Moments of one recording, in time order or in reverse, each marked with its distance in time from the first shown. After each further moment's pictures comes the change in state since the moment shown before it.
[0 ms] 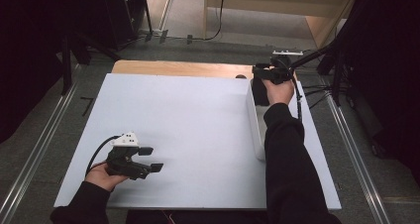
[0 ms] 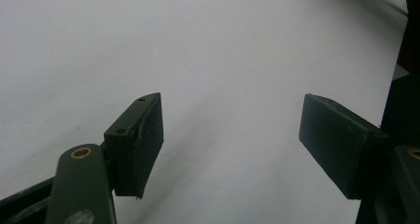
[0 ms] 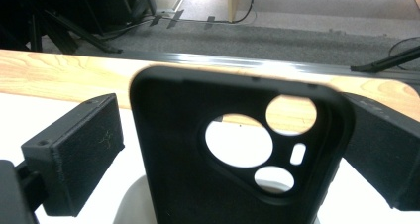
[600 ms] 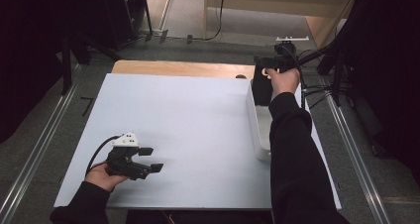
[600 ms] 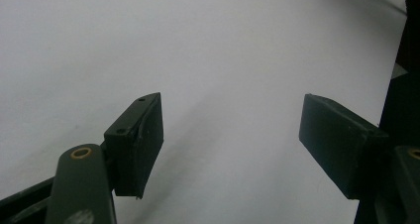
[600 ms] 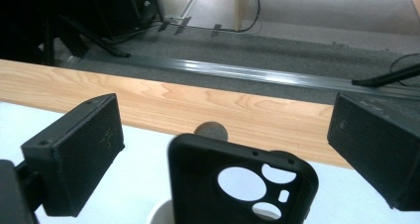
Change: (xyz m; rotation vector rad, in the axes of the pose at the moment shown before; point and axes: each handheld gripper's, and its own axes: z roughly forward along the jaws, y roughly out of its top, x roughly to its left) left arm 0.000 0.000 0.000 0.003 -0.004 -0.001; right arm 0.005 0.039 -0.025 -0.006 0.029 -0.035
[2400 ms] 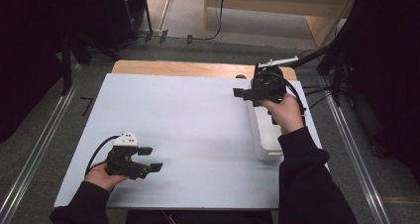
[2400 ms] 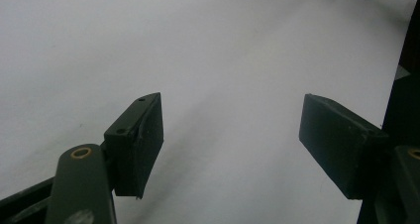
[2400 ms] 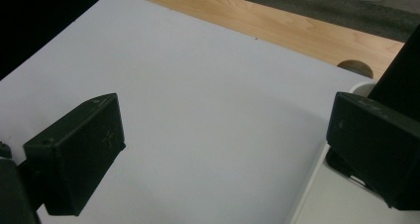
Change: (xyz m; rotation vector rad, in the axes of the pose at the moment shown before) left arm 0.002 0.000 0.000 0.003 0.008 -0.006; right arm 0.079 -0.055 -0.083 0.157 0.350 -0.171
